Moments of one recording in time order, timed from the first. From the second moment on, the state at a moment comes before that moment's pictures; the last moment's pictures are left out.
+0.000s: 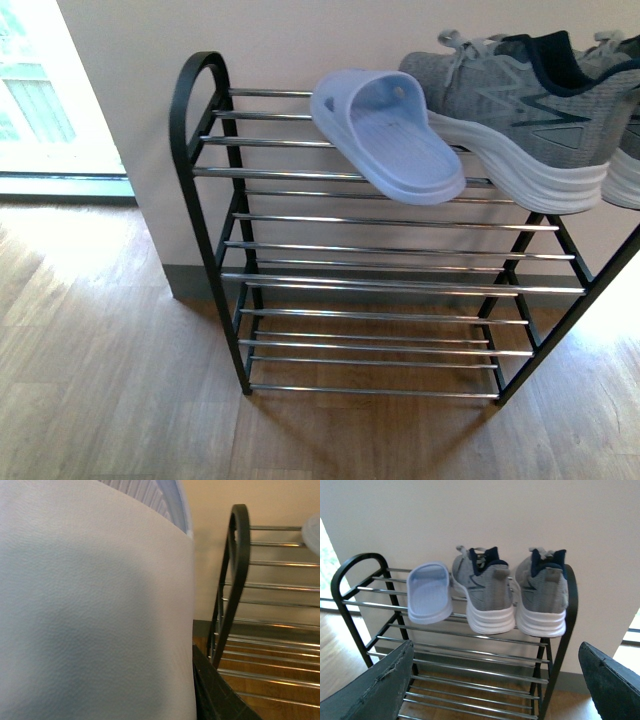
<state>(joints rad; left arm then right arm) -0.51 0.97 0.23 0.42 -0.59 -0.12 0.00 0.01 0.02 0.00 0.00 -0.01</state>
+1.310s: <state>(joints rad) -0.41 1.90 1.11 0.35 -0.20 -0.49 0.00 0.00 0.02 0.00 0.00 -0.01</state>
